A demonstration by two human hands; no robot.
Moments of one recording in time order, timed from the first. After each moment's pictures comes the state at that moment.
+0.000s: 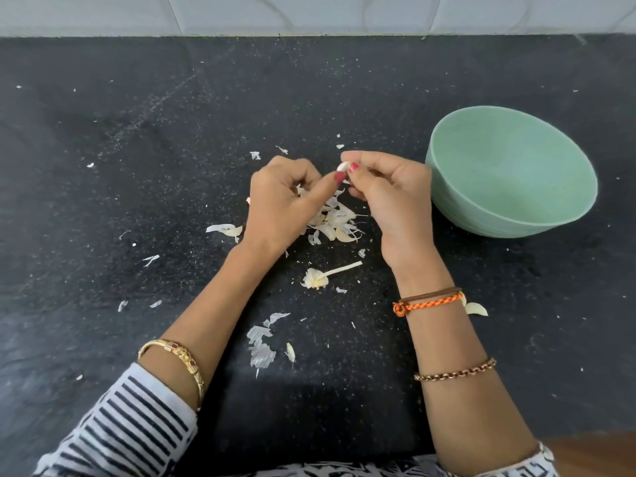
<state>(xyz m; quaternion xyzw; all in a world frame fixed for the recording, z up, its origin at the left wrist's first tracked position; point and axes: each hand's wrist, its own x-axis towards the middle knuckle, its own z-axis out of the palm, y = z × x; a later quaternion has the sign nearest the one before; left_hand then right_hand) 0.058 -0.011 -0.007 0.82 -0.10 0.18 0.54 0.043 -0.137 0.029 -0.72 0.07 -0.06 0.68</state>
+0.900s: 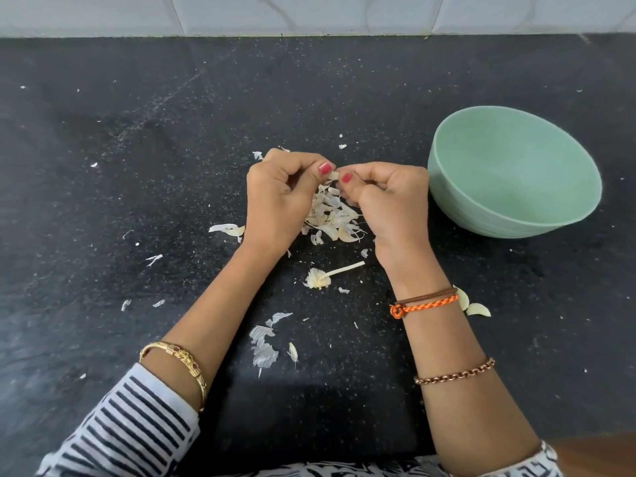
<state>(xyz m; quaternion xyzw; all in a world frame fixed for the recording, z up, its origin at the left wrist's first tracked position) 0.056 -0.011 -0.003 0.78 -0.11 0.23 0.58 0.042 -0.130 0.026 -0.75 0.06 -0.08 0.66</state>
